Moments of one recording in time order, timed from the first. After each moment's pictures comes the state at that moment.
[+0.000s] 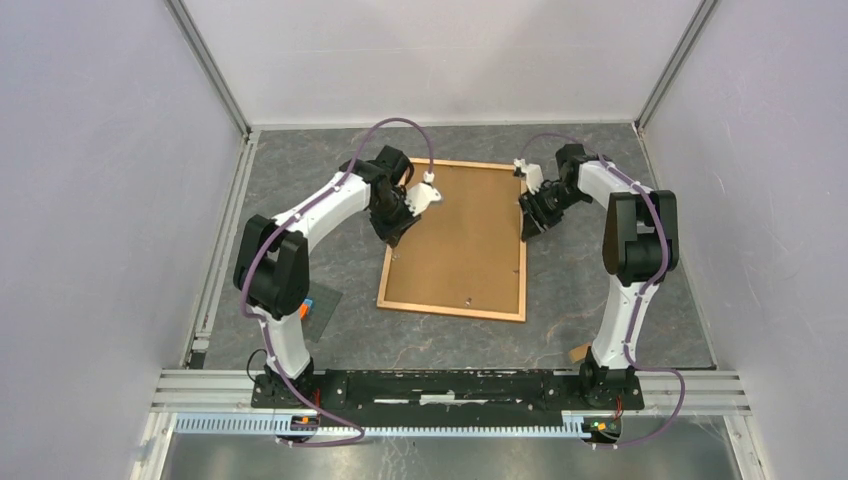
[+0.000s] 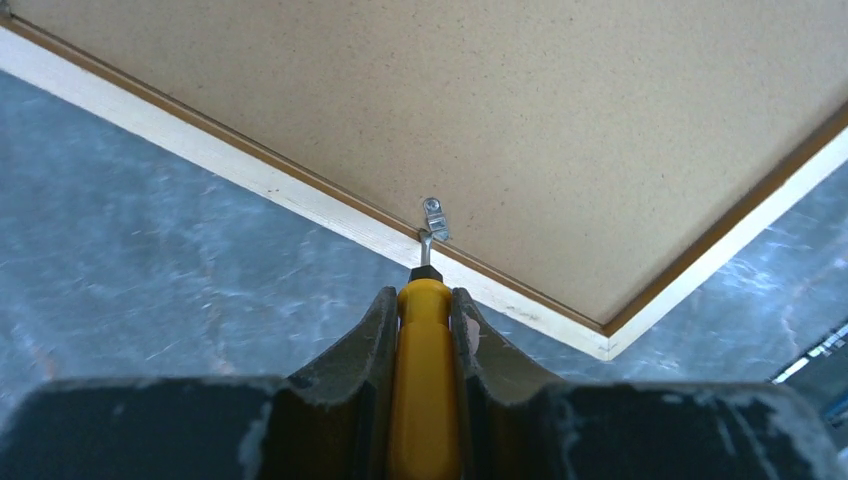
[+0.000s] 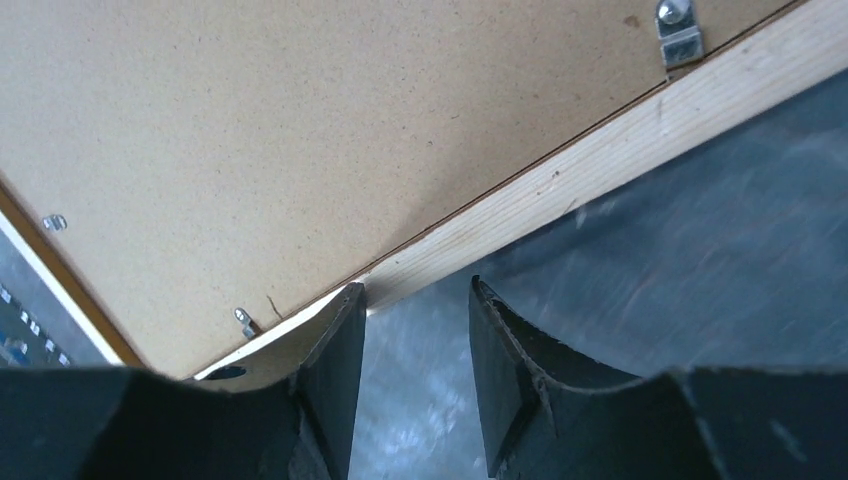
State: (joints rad) left arm -0.51 1.86 1.49 -0.95 0.23 0.58; right arm 0.04 2.04 1.46 -0.89 -0.58 -0.64
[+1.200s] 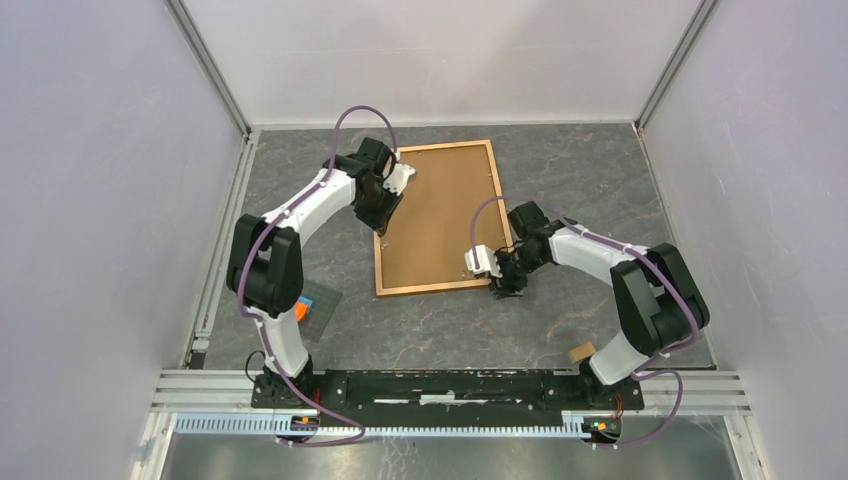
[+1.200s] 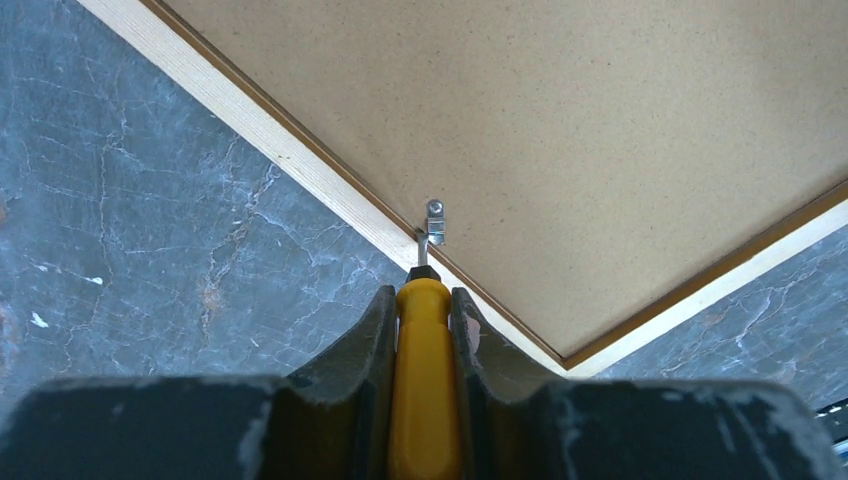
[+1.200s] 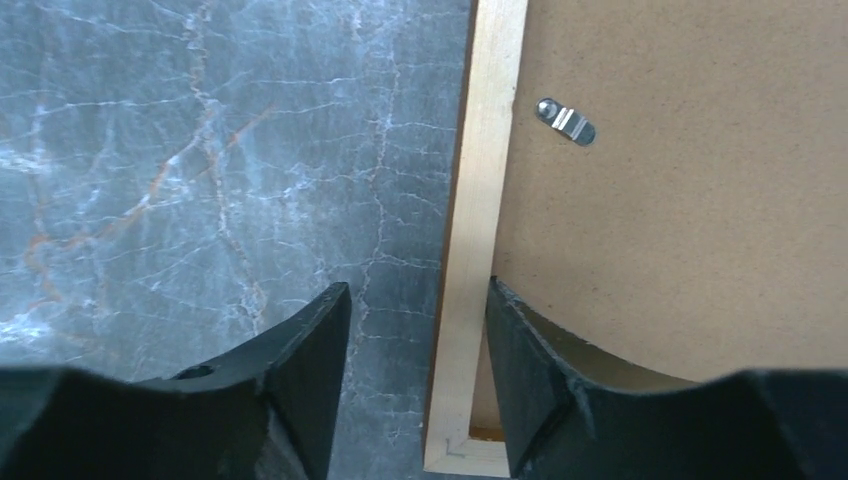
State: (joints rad) left arm -0.39 1.87 1.50 -0.86 0.12 0.25; right arm 0.43 1.61 0.88 -0.62 -0.66 -1.29
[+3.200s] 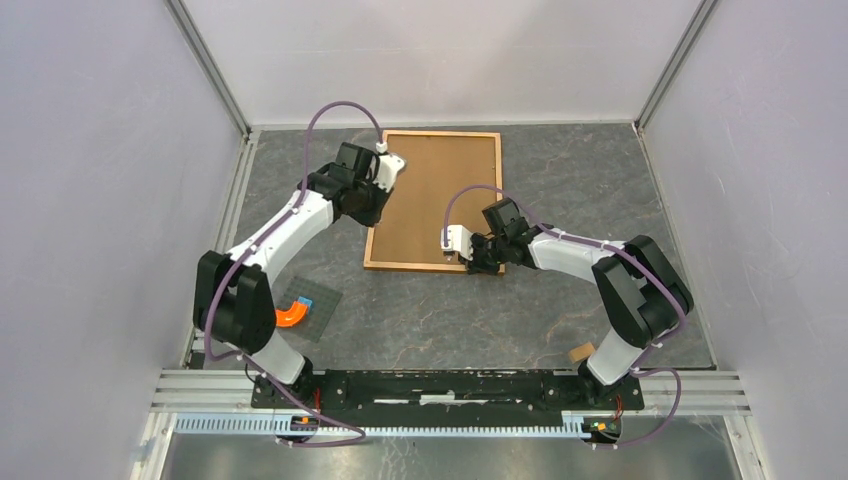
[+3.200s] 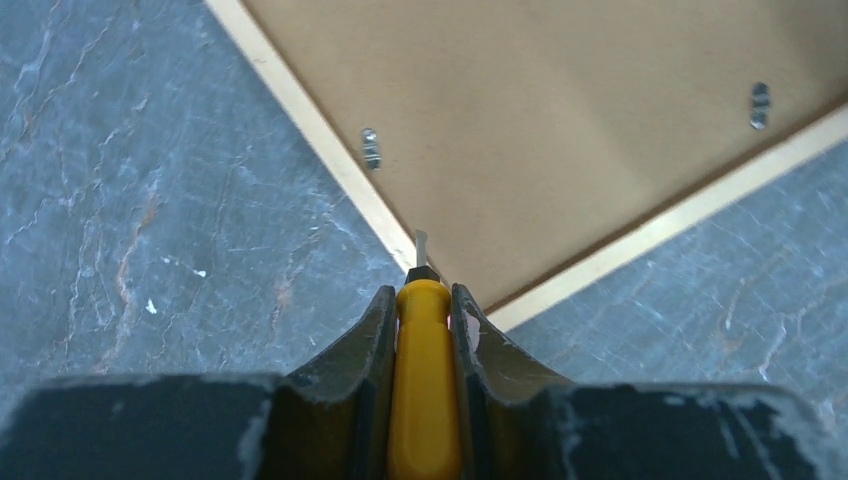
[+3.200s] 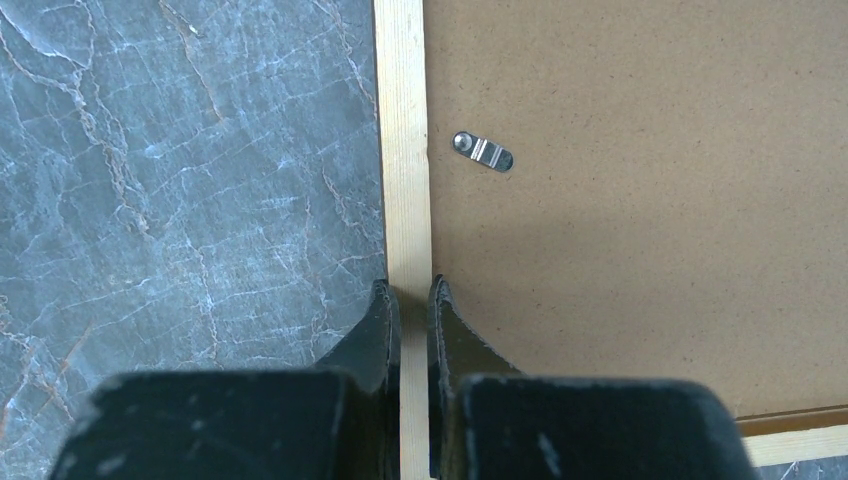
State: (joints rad) left arm -0.42 1.58 1.28 -0.63 0.08 0.28; right arm 0.56 1.68 0.88 -0.21 -0.44 -0.83
